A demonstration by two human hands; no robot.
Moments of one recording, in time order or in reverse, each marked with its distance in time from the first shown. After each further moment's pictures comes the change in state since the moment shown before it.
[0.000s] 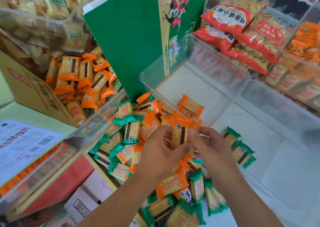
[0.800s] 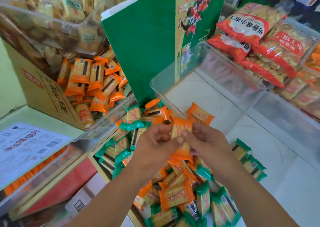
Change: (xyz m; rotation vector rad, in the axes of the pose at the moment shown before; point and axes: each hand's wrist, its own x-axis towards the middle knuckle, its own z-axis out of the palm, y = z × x) left_hand 0.025 0.008 -0.042 -0.286 -0.029 -0.238; right_hand 0.042 -0.024 0.022 -0.084 -0.223 -0.057
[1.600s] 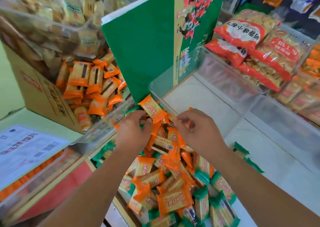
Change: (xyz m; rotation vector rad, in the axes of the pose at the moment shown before) left_hand 0.069 -0.025 -0.043 0.658 0.378 0.296; right_hand 0.053 0.000 0.004 -0.671 0.092 -0.564
